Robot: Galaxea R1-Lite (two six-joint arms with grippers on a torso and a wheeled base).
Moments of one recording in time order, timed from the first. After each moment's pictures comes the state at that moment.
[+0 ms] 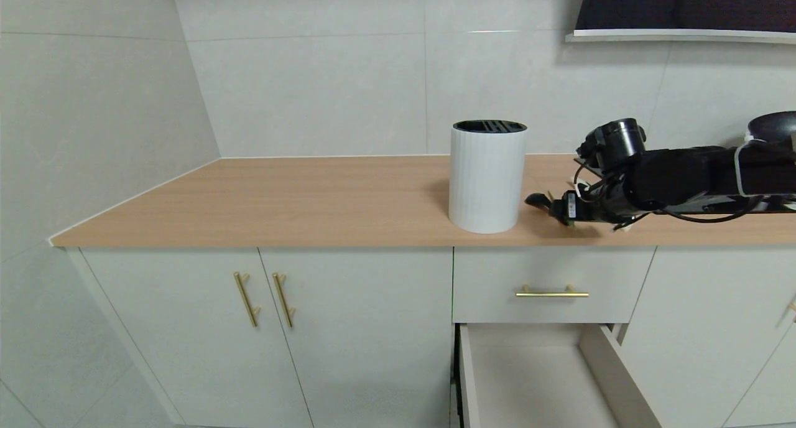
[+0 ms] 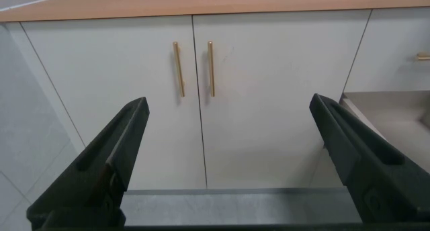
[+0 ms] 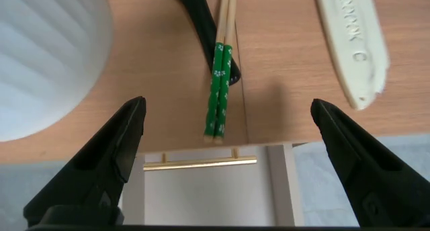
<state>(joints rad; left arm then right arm) 0.00 0.00 0.00 0.00 -0.02 0.01 0.22 2.13 -1.67 0.22 -0.27 0.21</state>
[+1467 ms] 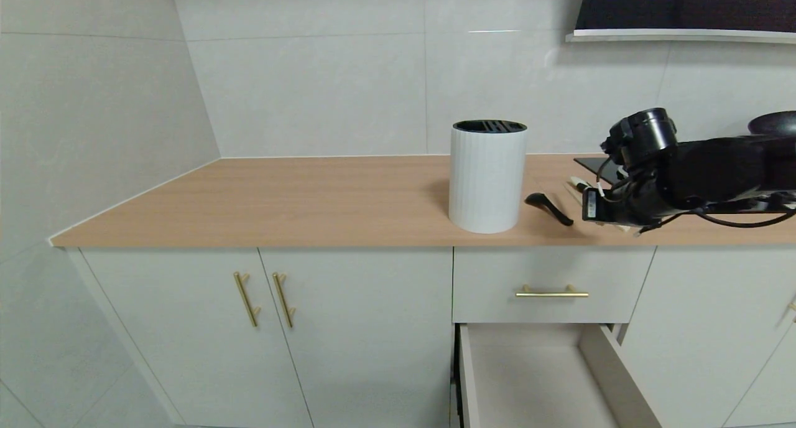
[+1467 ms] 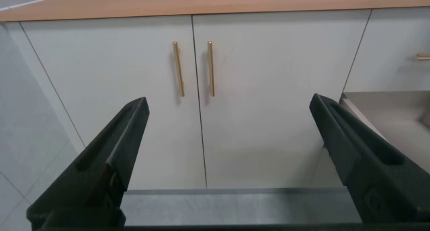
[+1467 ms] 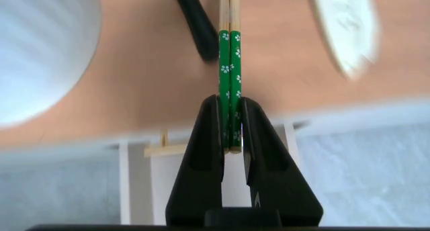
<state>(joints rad) 0.00 0.00 0.00 0.00 -0.02 0.01 0.22 1.96 -1.53 0.26 -0.27 0.29</state>
